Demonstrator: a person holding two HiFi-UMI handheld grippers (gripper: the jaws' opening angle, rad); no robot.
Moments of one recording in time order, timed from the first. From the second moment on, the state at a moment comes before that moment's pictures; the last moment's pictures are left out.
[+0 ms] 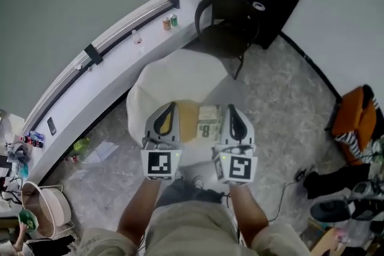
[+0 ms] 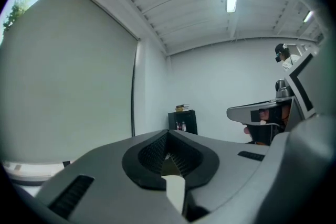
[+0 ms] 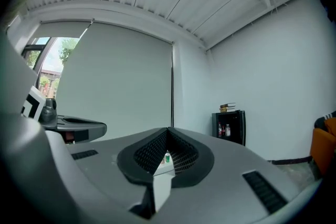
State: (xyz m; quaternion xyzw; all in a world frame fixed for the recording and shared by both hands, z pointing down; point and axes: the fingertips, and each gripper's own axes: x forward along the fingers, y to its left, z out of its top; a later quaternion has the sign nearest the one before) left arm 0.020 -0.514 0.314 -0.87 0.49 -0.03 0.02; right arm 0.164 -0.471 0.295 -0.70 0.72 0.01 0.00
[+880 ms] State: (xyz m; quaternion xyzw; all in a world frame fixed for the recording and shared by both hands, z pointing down) left arm 0.005 -0.492 0.242 -0.87 0.49 -0.01 0.05; right arm 0.129 -0.463 0.226 -0.67 0.74 0.05 -0.01
